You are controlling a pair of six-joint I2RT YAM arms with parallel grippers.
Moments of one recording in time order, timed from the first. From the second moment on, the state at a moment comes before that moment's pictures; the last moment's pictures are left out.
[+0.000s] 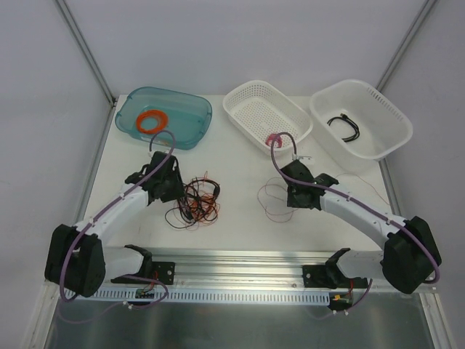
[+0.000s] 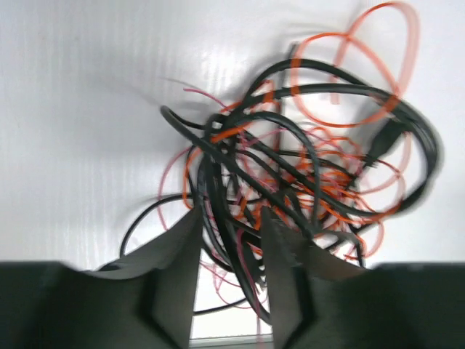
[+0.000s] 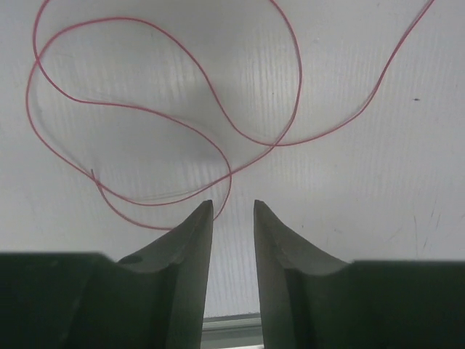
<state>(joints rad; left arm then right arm) -0.35 1.24 0.72 -0.55 -0.07 -0.62 0.67 1.26 0.84 -0.73 0.39 0.63</state>
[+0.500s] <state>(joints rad) -0.35 0.84 0.72 -0.56 0.05 -0.42 0.61 1.39 0.82 -0.57 0.27 0.41</state>
